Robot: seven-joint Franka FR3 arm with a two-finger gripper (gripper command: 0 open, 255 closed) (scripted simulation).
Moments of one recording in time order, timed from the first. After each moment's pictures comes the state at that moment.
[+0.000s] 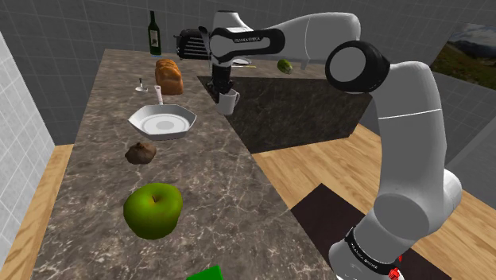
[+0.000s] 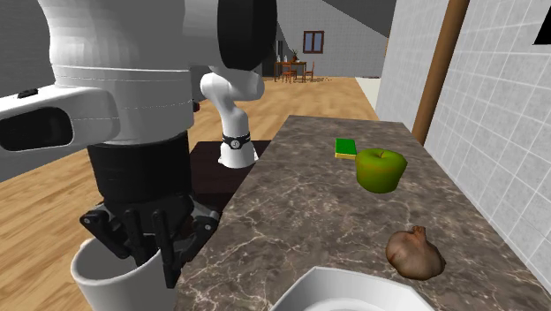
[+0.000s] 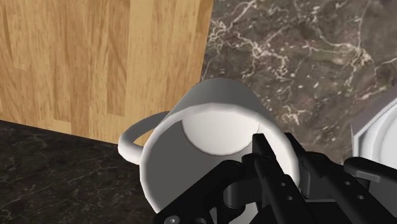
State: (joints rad) arm -0.18 0.66 0.31 -1.22 -0.27 1.91 0.21
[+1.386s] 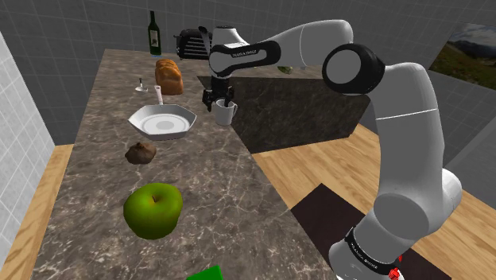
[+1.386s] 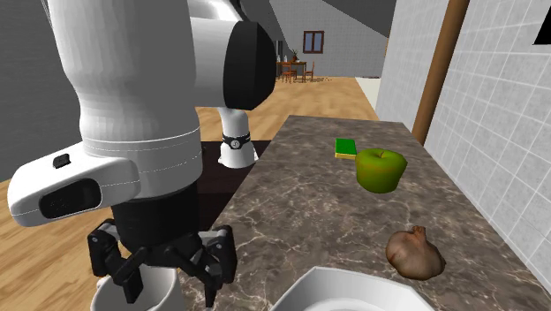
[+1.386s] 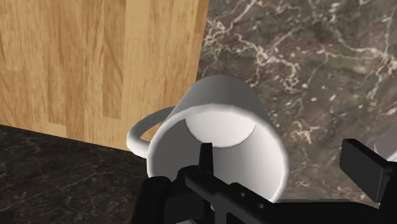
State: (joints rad) arm -0.18 0.68 0.31 -1.30 -0.28 2.01 0.23
